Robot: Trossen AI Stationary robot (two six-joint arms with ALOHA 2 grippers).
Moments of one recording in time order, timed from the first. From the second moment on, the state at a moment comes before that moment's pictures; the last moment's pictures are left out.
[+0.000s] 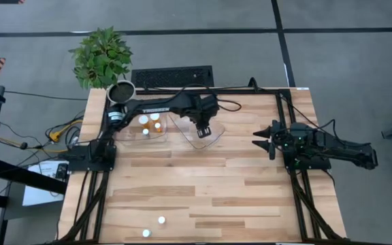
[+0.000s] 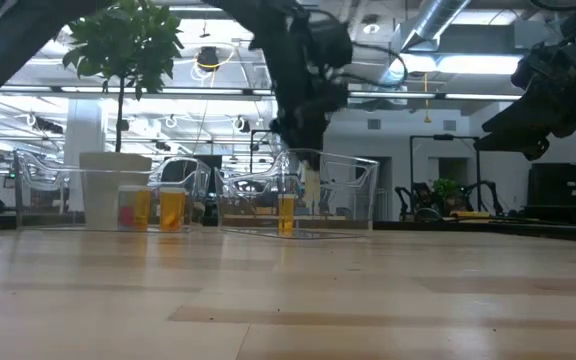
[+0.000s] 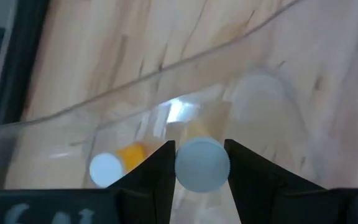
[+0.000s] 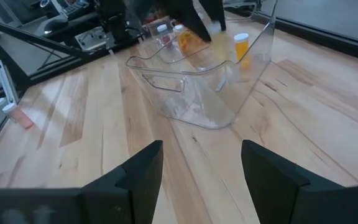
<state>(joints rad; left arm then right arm) 0.26 2.14 1.91 -0.95 -0.14 0.01 -0.20 0.07 0.15 -0.38 0.00 0.31</state>
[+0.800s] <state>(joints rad) 0.32 2.23 1.90 -0.91 -0.04 -0.02 -0.20 0.07 0.15 -0.38 0.00 0.31</state>
